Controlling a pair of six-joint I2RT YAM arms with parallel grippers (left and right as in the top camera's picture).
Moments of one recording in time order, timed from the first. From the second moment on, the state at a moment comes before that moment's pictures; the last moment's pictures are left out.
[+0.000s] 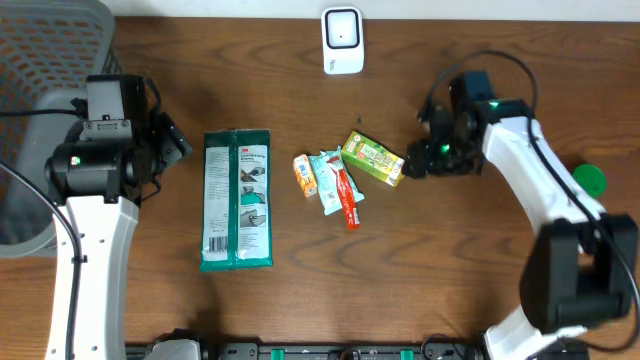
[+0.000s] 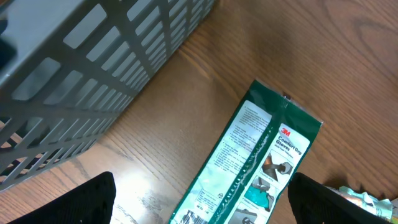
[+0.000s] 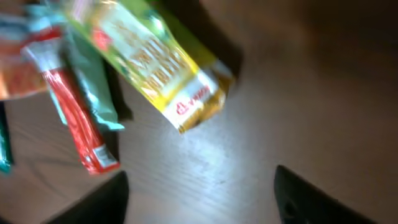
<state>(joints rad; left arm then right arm) 0.05 1.32 1.38 -1.11 -0.22 -0.53 0.15 1.78 1.34 -0.94 -0.31 -0.04</state>
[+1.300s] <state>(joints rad) 0.05 1.32 1.38 -1.11 -0.22 -0.53 0.34 2.04 1.34 -0.66 -0.08 -0.42</state>
